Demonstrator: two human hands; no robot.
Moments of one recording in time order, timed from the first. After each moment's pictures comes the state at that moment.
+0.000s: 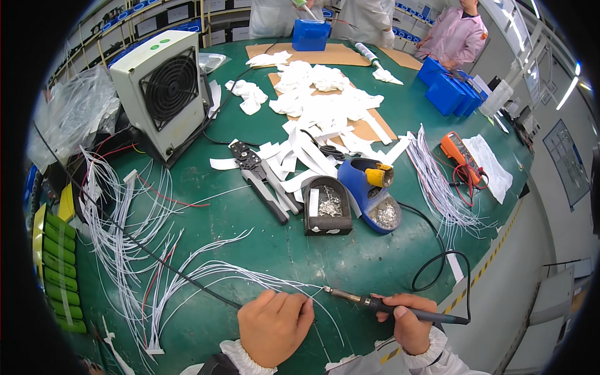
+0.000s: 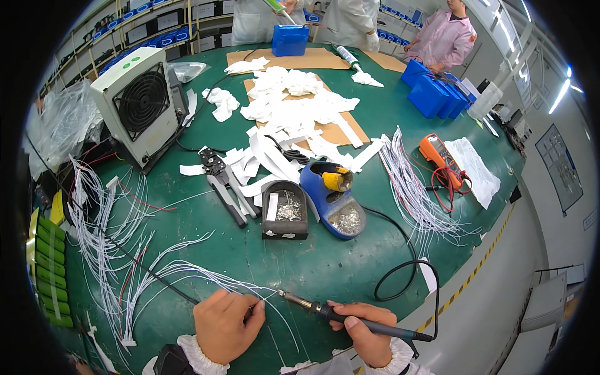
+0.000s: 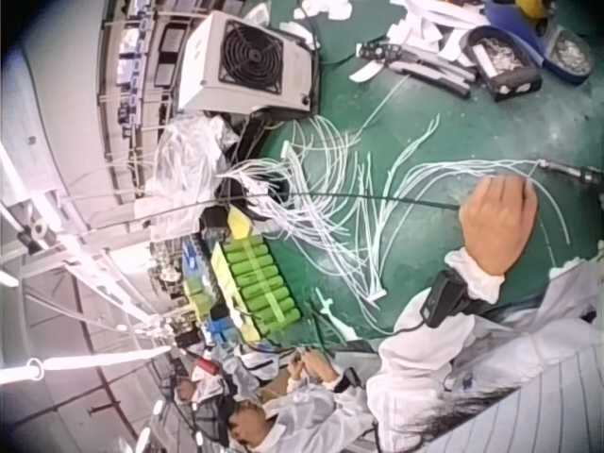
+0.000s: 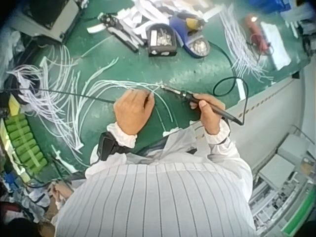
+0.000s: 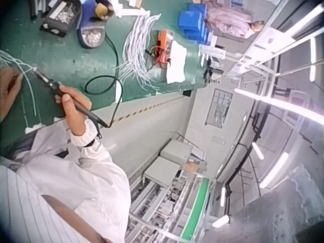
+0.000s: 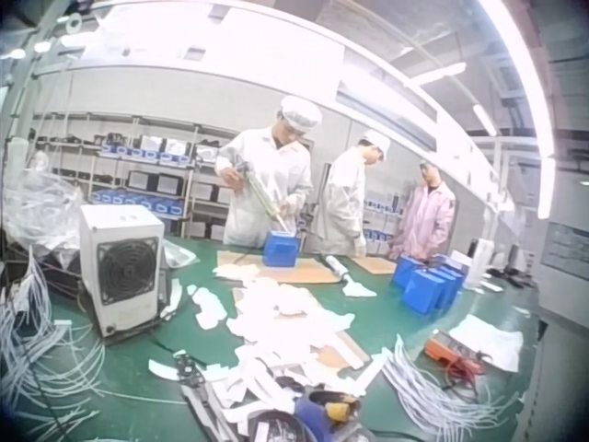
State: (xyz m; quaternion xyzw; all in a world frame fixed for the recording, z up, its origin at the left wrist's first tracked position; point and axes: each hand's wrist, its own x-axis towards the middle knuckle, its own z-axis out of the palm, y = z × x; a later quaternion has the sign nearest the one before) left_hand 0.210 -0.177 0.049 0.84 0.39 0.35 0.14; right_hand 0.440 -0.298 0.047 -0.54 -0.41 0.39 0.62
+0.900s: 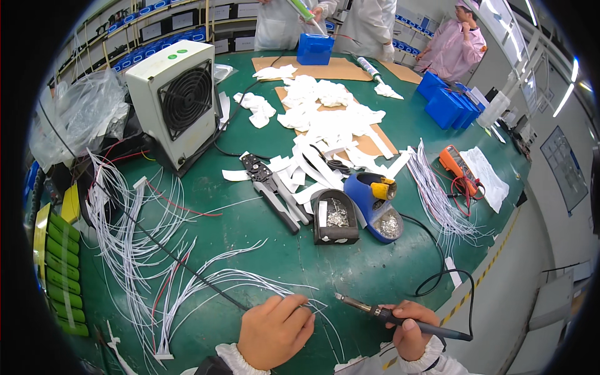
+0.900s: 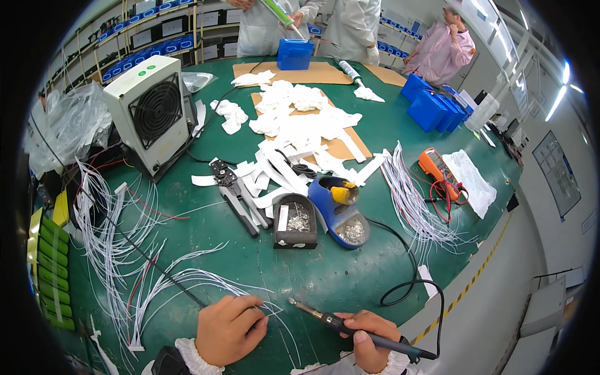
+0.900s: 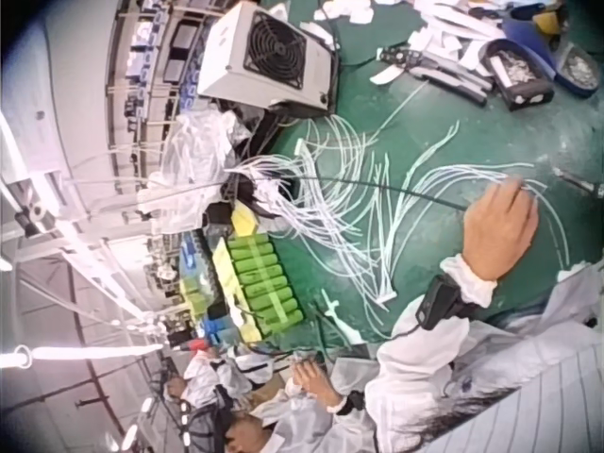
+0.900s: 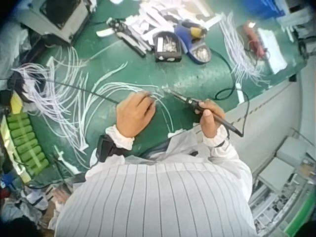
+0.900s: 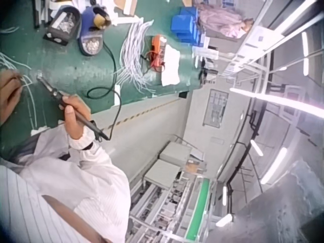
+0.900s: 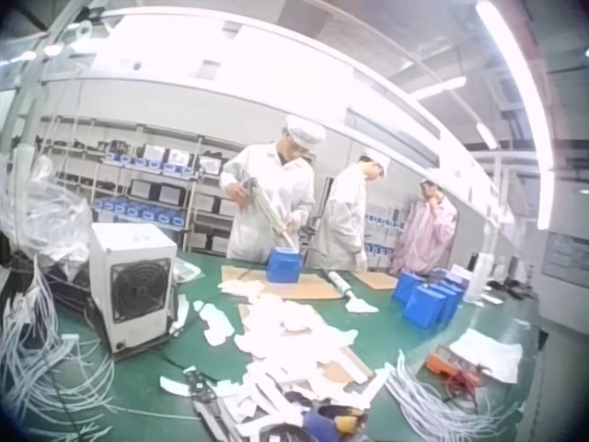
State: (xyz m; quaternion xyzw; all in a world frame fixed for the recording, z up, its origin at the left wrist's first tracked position) left_hand 0.184 -0.168 0.054 0.87 0.30 0.35 0.17; right_hand 0.419 -0.304 0.038 -0.49 -0.44 0.27 0.70
